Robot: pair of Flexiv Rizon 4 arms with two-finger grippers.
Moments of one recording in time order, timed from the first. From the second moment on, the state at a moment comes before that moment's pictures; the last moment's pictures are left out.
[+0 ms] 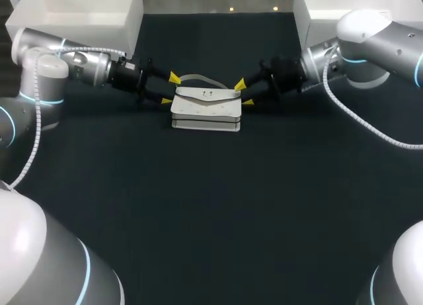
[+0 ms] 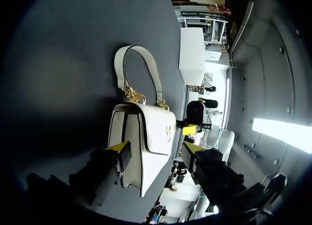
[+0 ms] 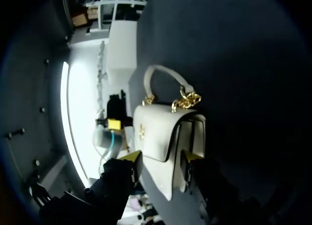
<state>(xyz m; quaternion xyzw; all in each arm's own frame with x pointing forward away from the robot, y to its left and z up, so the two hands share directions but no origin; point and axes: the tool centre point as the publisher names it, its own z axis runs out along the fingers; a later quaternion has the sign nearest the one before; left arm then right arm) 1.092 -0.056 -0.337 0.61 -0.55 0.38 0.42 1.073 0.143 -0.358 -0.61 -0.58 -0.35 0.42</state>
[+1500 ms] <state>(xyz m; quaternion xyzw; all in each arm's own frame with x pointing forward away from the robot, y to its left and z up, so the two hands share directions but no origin) 1.089 -0.064 -0.357 0.61 -0.55 0.39 0.42 1.077 0.149 -0.372 -0.63 -0.50 -0.40 0.44</state>
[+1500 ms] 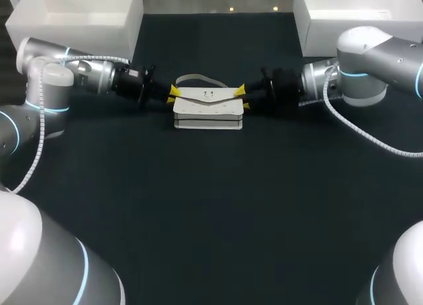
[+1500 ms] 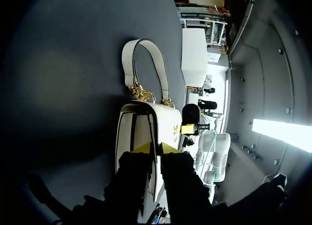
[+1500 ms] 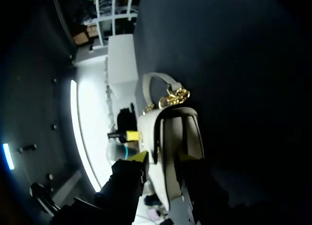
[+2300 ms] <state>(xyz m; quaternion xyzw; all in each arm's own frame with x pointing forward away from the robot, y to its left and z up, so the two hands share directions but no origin) 1.079 -0.049 -0.325 0.59 -0.53 0.42 0.44 1.071 0.143 -0.363 -0.63 -0.50 -0.41 0.42</state>
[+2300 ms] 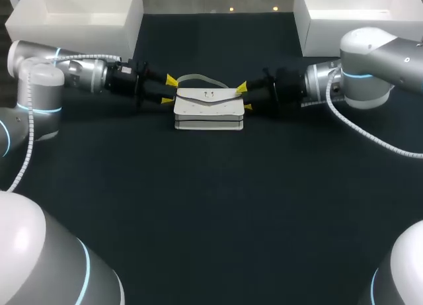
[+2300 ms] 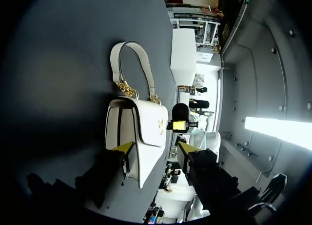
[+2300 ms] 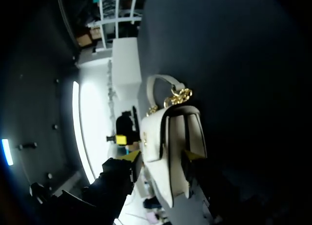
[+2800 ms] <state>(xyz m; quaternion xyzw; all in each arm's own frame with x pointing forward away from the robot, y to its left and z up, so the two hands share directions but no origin) 1.064 0.004 -0.313 0.62 -0.52 0.41 0.41 1.042 0.145 -0.358 -0.64 -0.50 -0.40 0.41</state>
